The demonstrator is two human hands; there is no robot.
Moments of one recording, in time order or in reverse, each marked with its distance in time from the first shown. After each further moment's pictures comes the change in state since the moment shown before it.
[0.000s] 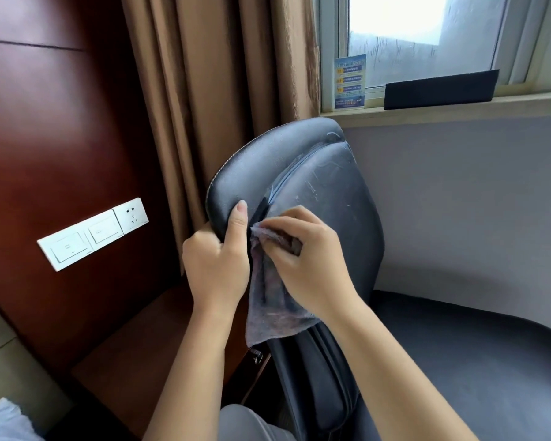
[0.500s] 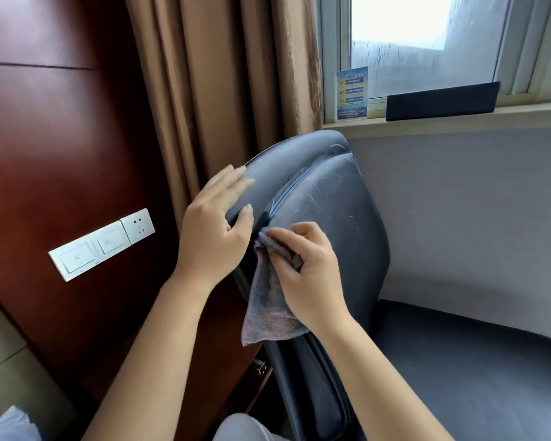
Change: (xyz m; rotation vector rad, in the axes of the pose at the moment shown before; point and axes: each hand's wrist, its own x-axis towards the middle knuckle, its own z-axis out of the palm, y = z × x) left_hand 0.050 0.014 -0.005 0.234 -0.280 0.465; right_hand 0.000 0.021 0.009 -0.034 0.143 0.006
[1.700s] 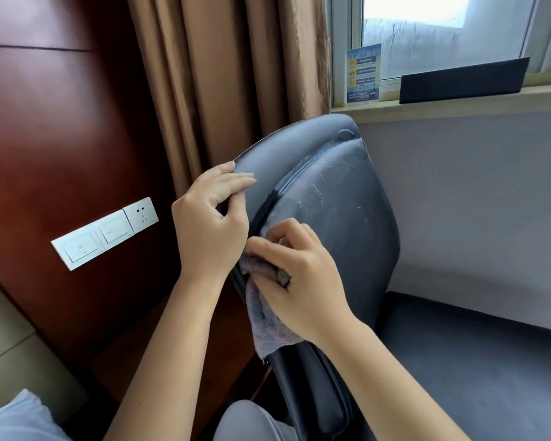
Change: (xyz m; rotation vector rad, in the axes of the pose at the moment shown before) left_hand 0.000 0.007 0.012 -0.111 0.241 -0.100; right_hand -0.002 -0.005 -0.004 -0.127 -0.150 -0.302
